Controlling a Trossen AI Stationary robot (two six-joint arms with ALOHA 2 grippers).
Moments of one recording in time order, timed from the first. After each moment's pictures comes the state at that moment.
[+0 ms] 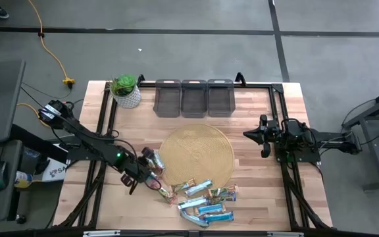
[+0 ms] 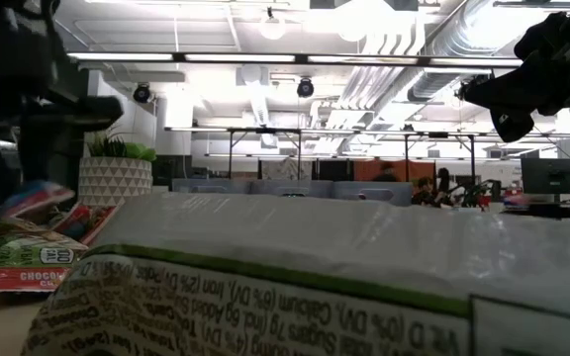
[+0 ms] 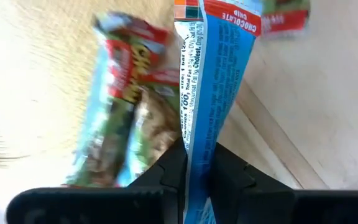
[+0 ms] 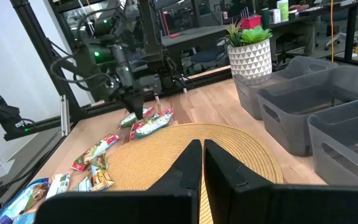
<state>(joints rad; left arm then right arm) -0.56 1.36 0.69 -0.57 -0.25 0.18 -0.03 0.02 0.05 -0.08 0.05 0.27</state>
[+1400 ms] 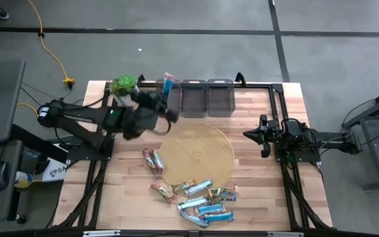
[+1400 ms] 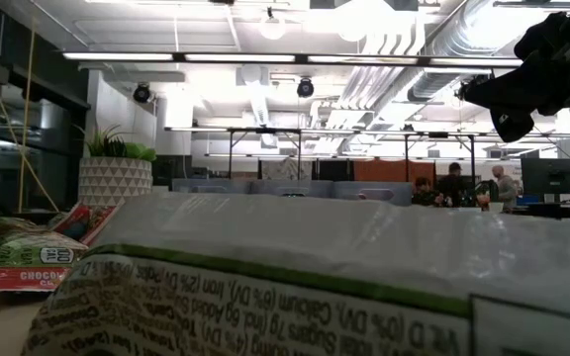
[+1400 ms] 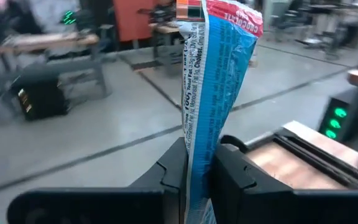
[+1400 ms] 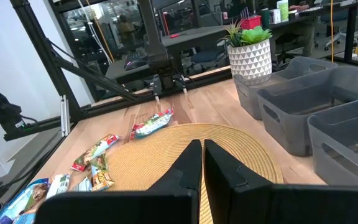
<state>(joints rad) -0.16 1.35 1.44 -0.50 -1.21 -0.46 -0.03 0.02 0.05 -0.08 0.05 0.27</state>
